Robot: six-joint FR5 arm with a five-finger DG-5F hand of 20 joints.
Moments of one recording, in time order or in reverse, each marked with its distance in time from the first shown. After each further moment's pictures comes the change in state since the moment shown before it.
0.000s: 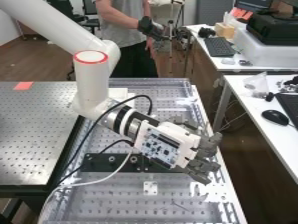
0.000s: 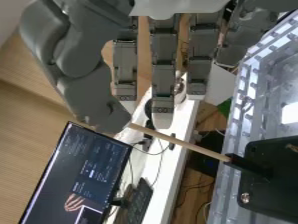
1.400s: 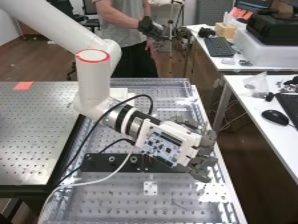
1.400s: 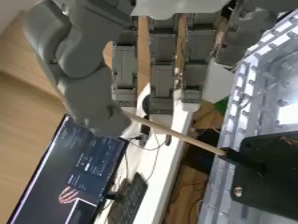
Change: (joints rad) arm 0.004 -0.004 0.013 -0.024 -0.010 -0.025
